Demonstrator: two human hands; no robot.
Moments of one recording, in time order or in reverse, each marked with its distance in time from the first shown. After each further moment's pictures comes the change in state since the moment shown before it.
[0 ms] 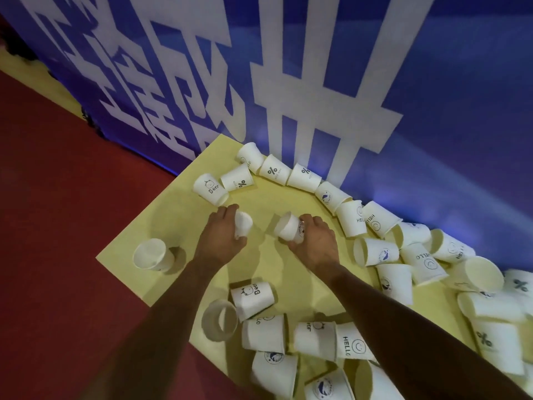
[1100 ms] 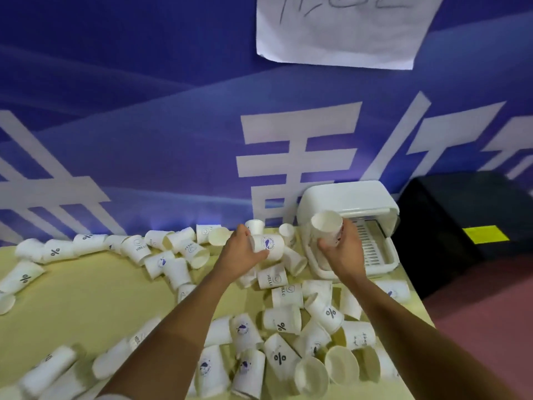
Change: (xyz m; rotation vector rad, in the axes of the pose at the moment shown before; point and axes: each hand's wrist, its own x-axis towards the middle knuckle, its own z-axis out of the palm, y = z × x) left_hand -0.213 0.510 0.129 -0.210 -0.357 0.461; right_hand -0.390 0.377 -0.295 0.458 0.767 0.624
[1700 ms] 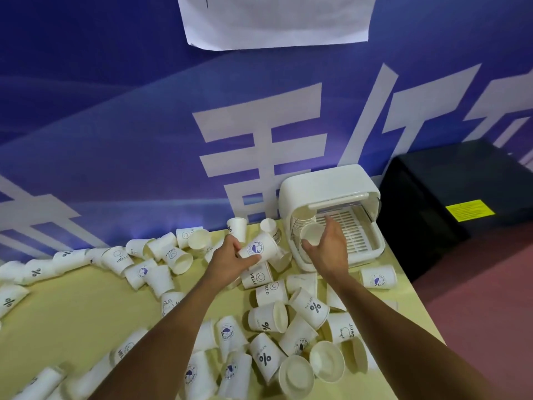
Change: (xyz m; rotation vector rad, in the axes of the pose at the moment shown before) left_hand 0.009 0.007 0.045 -0.077 -0.075 -0.095; right_hand 0.014 0.043 0.001 -0.134 -0.021 0.040
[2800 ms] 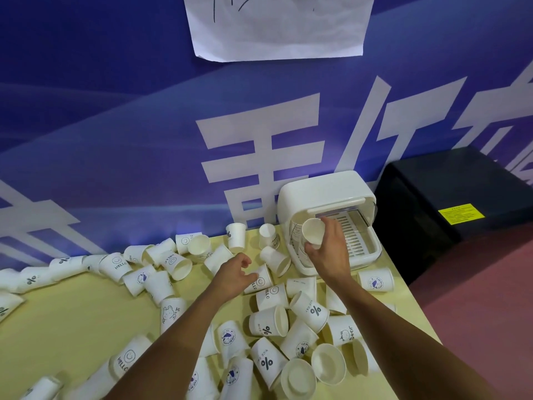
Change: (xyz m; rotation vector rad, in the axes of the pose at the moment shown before) left_hand -0.006 -0.019 0.011 0.099 -0.162 0.042; right_hand -0.004 -0.004 -0.006 -0.008 0.069 -0.103
